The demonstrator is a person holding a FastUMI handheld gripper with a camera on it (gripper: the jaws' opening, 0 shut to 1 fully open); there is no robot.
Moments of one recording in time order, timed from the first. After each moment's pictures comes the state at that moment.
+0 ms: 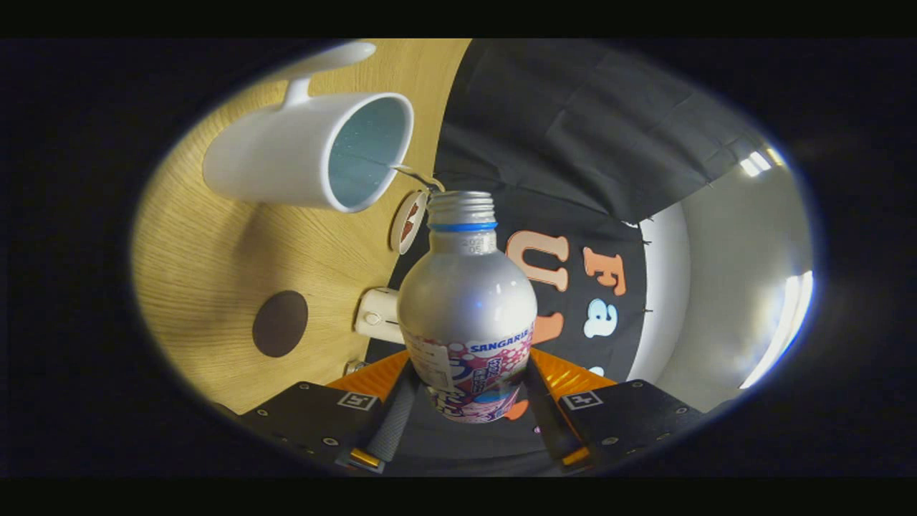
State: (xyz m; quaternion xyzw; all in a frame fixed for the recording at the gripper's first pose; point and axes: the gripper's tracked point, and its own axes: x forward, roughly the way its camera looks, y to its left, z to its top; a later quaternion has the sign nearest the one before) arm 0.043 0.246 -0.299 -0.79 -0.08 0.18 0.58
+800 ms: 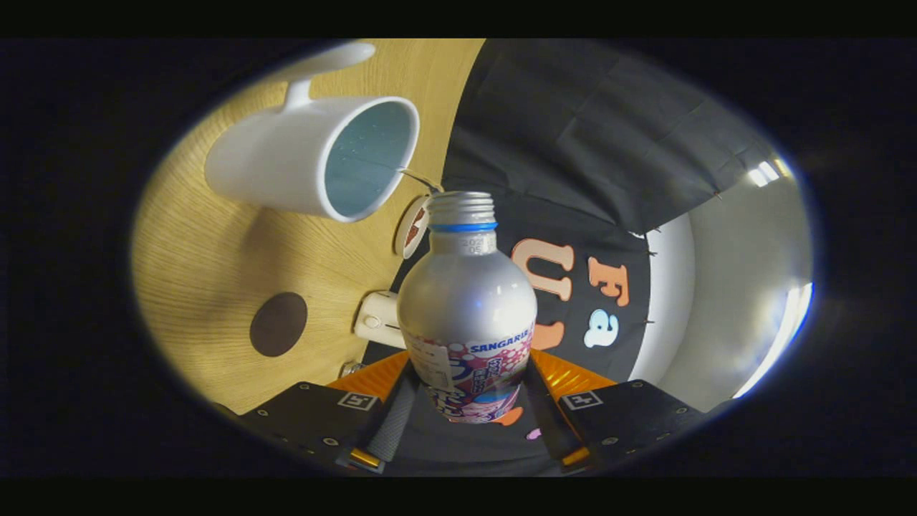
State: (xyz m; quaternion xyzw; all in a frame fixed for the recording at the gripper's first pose) arm 0.045 0.252 -0.298 -0.80 -0.09 0.20 0.55
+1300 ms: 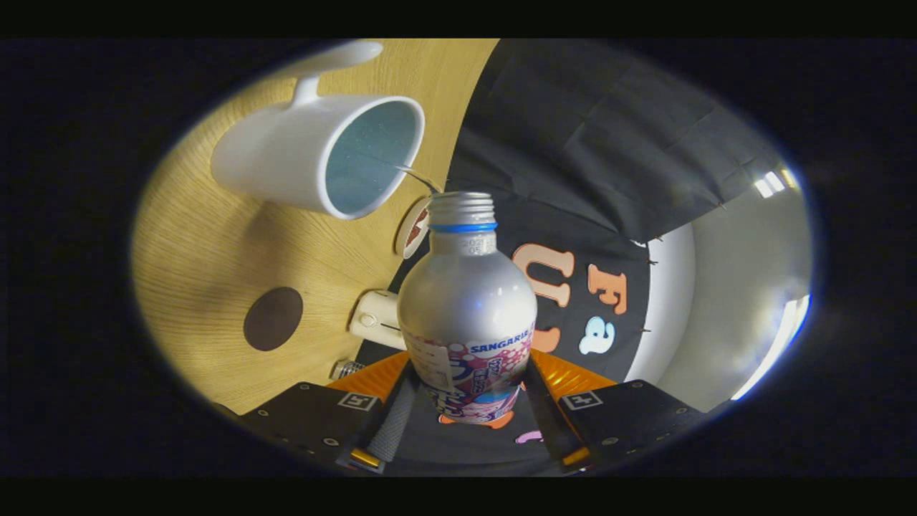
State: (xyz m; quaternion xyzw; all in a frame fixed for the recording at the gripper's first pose) arm 0.047 0.256 -0.292 -0.82 -0.10 0.20 0.53
